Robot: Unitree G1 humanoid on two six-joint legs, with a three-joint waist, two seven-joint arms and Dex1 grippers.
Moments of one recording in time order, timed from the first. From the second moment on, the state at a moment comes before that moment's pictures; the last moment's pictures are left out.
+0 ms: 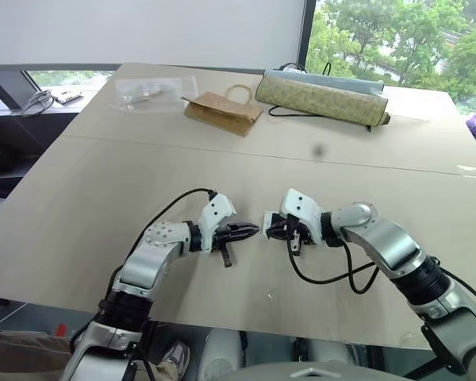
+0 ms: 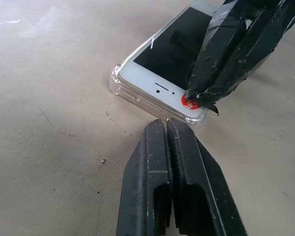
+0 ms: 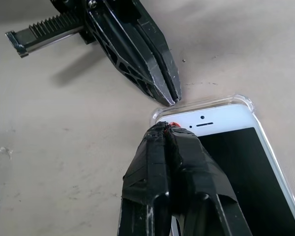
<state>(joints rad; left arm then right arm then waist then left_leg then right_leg) -0.26 0.52 -0.17 -0.01 -0.26 0.36 -1.01 -0.53 -0.47 0.50 -0.17 0.20 0.74 0.86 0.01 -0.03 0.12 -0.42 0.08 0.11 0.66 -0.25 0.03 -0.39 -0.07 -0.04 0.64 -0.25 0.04</state>
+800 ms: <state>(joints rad) -0.28 0.52 -0.17 0.00 -0.26 0.36 -1.02 -0.33 -0.75 0.16 -0.50 0.34 1.00 0.75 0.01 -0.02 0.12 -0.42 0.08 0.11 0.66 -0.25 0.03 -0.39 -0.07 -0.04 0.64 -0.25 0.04</state>
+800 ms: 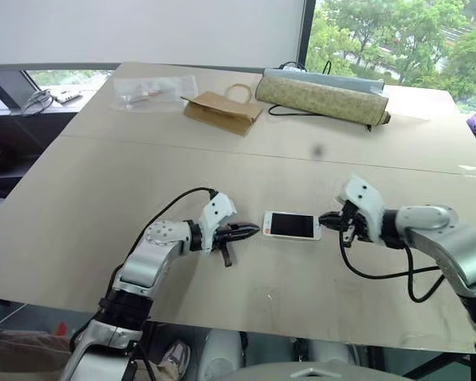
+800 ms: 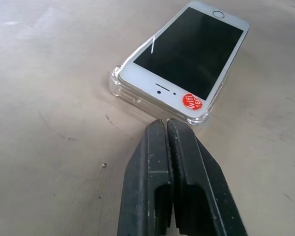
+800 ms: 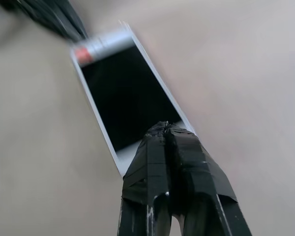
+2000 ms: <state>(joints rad) -0.27 0.60 -0.09 -0.08 -0.39 0.44 -1.11 -0.29 -0.73 0.05 -0.56 0.41 1.00 0.73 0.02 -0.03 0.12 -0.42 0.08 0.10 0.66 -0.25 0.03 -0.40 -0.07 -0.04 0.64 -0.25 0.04</state>
